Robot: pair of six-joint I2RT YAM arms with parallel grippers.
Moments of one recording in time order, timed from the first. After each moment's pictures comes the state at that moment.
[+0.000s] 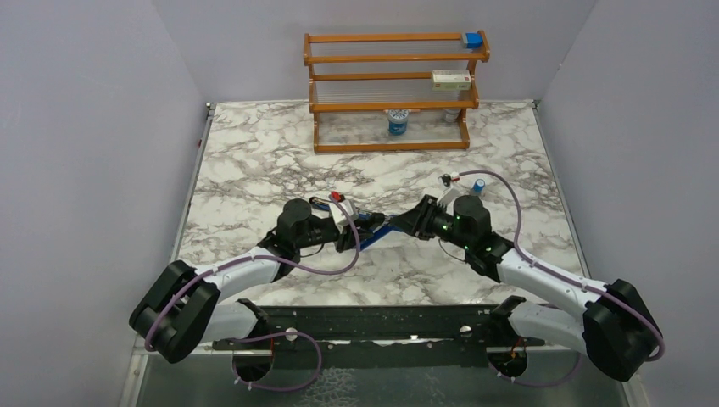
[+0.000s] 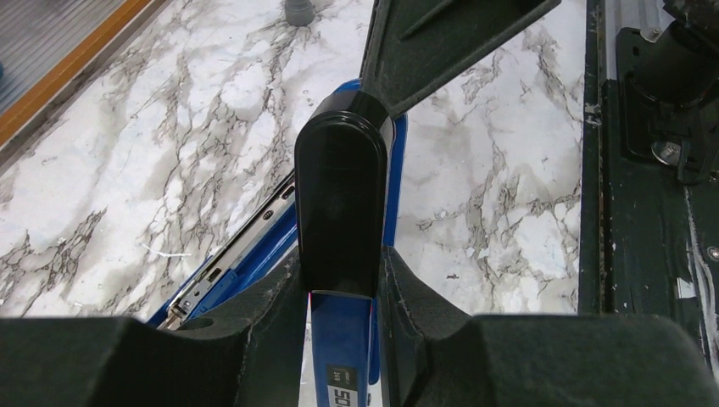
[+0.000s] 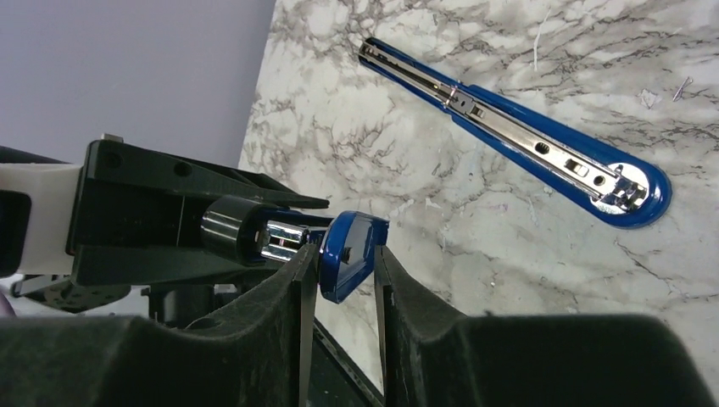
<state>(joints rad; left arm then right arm) -0.63 1.22 0.40 0.66 0.64 0.09 0.63 1.06 0.45 0.33 -0.22 0.86</state>
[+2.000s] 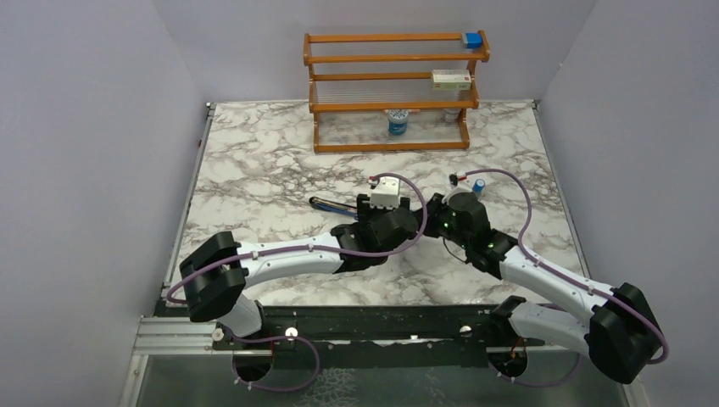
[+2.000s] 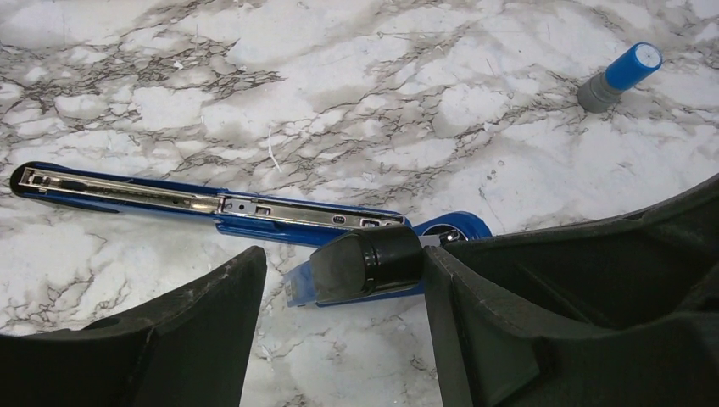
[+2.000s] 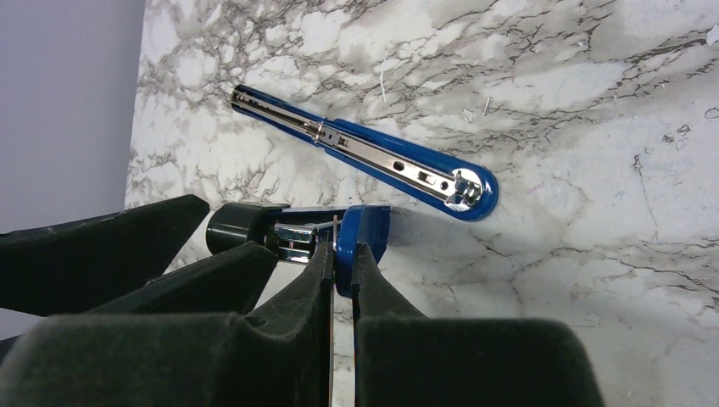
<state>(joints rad) -1.18 1.54 1.04 -0.15 -0.85 -0.64 0.65 1.05 0.52 0.09 0.05 0.79</state>
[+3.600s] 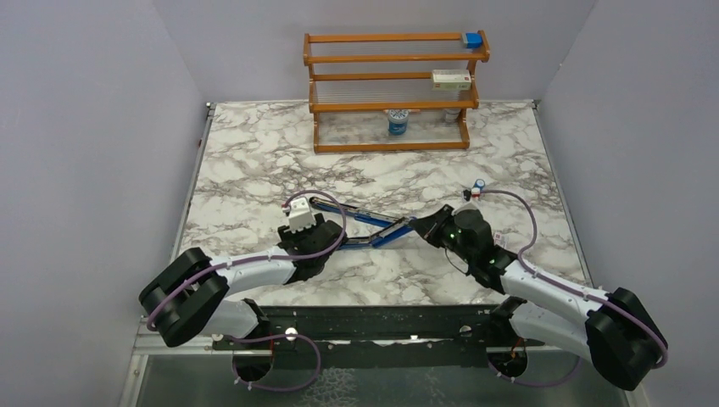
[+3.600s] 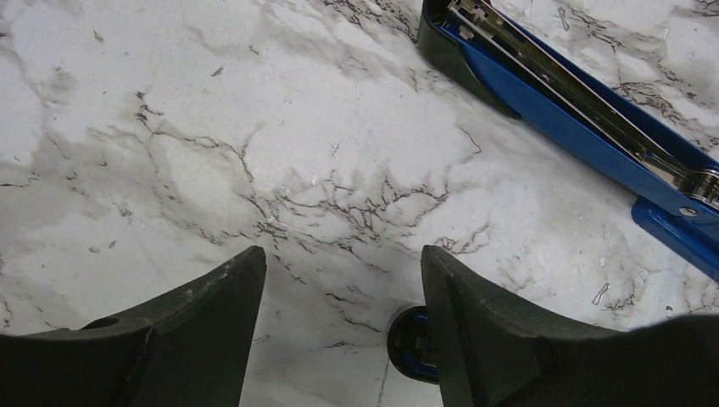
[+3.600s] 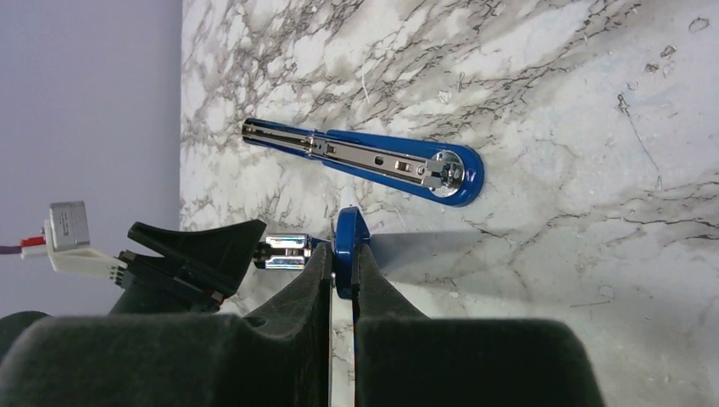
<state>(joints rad) -0.85 1.31 0.47 -0.14 -0.81 -0.96 0.65 1.01 0.34 0.27 0.09 0.97</state>
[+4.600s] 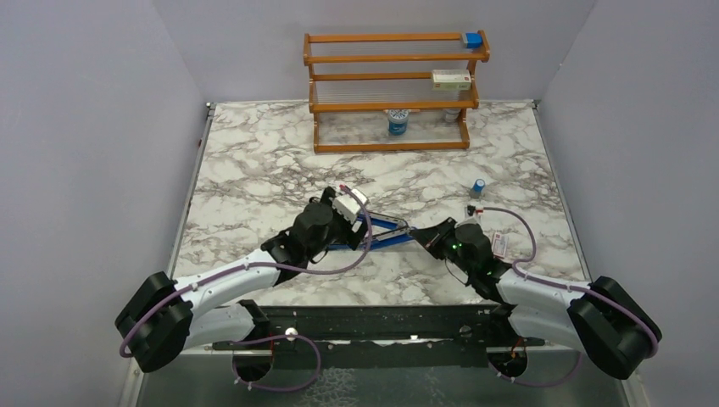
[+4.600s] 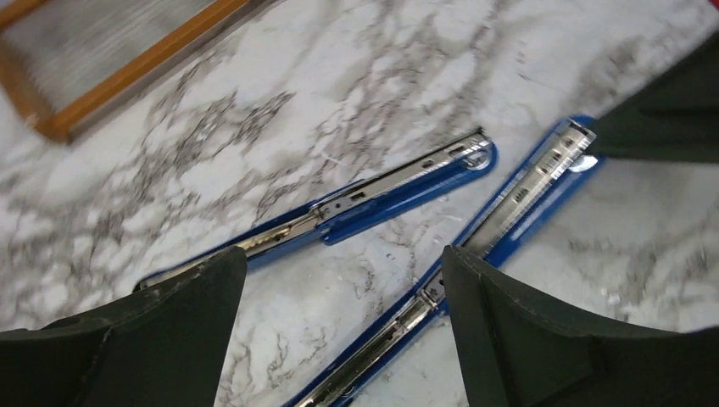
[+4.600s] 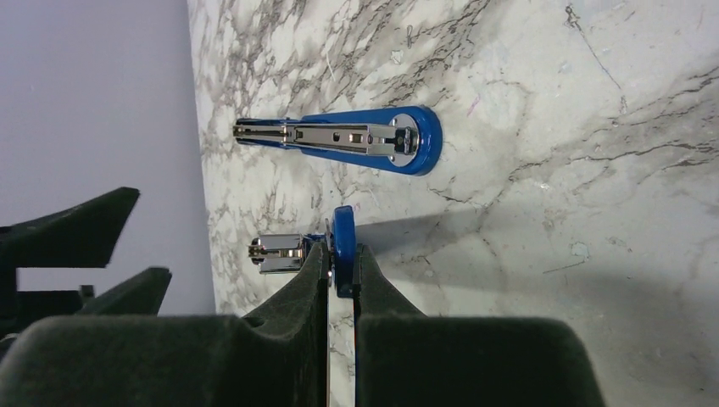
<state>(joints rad) -0.84 1.13 0.51 0.29 -0.26 -0.05 0.64 1.09 0.16 0.52 0.11 1.17</state>
